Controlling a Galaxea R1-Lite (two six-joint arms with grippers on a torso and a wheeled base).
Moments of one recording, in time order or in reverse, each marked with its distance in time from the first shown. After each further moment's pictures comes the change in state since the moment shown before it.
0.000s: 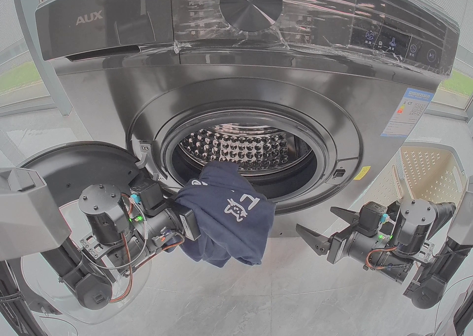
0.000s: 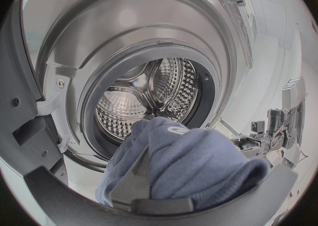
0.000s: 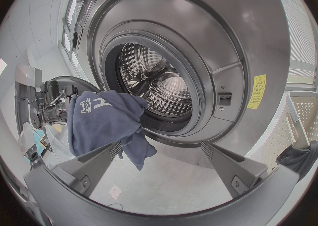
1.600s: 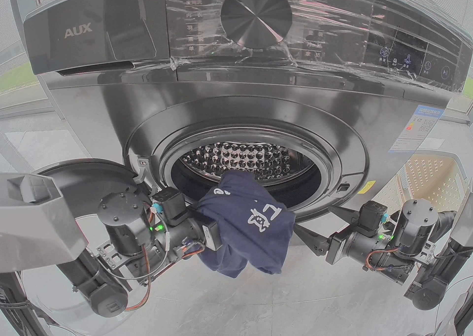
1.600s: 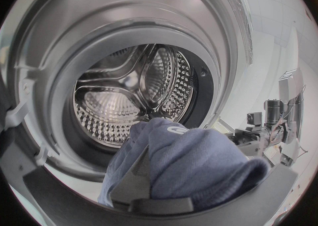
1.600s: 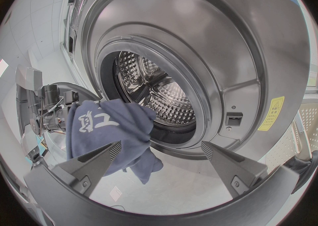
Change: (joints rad) left arm -0.101 0.039 -0.032 0.000 0.051 0.026; right arm 0.024 -0.020 -0.004 0.000 -0.004 0.001
